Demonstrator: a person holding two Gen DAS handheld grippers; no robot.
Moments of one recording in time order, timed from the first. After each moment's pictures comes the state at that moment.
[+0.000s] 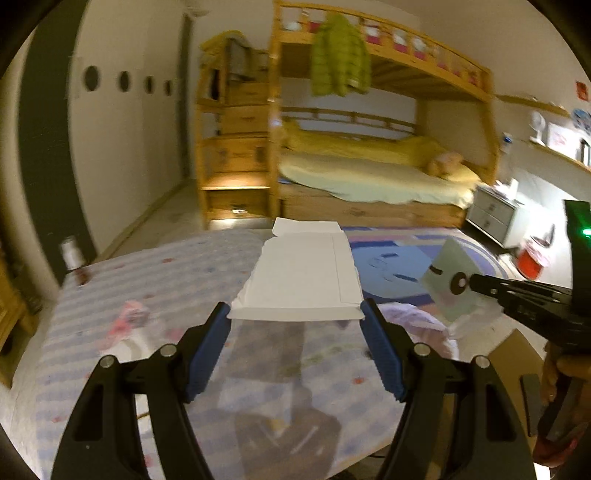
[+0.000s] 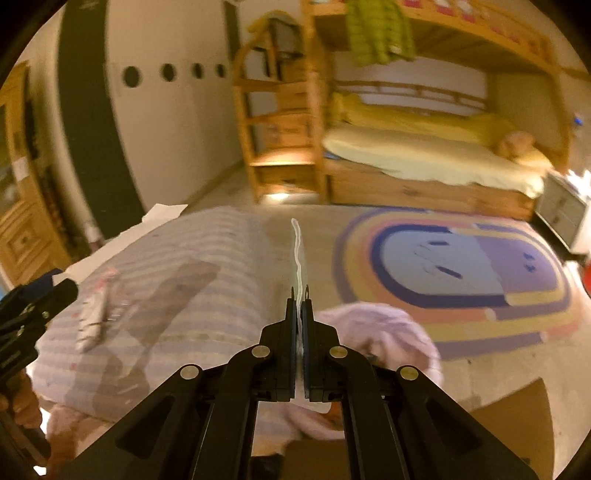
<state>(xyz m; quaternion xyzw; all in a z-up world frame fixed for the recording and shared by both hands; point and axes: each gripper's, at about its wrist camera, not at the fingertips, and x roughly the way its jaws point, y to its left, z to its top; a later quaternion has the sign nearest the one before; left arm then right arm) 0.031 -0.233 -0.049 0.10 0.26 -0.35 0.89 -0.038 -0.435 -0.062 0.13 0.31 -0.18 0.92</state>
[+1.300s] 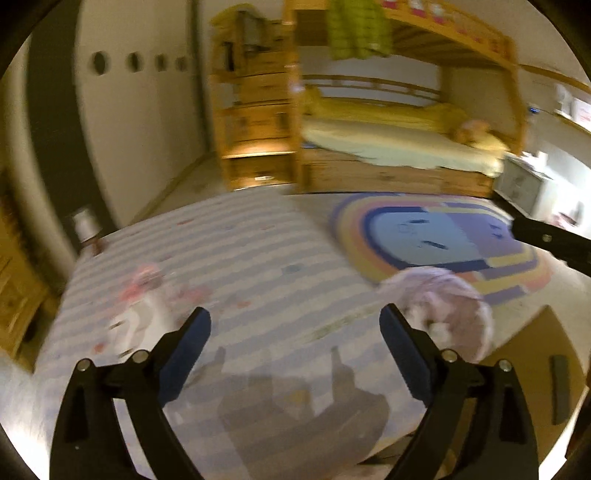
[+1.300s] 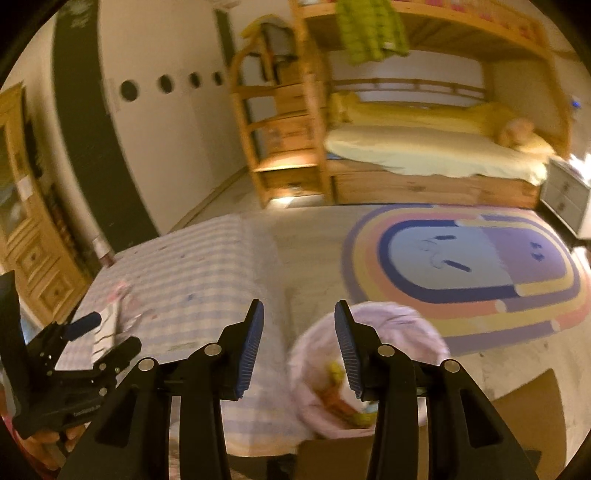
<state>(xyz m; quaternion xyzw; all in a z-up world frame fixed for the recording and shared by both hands) 0.049 -0.208 -0.084 0.13 0.31 -0.25 0.91 -0.035 -0.402 -0.047 0.14 0.30 -0.13 0.94</state>
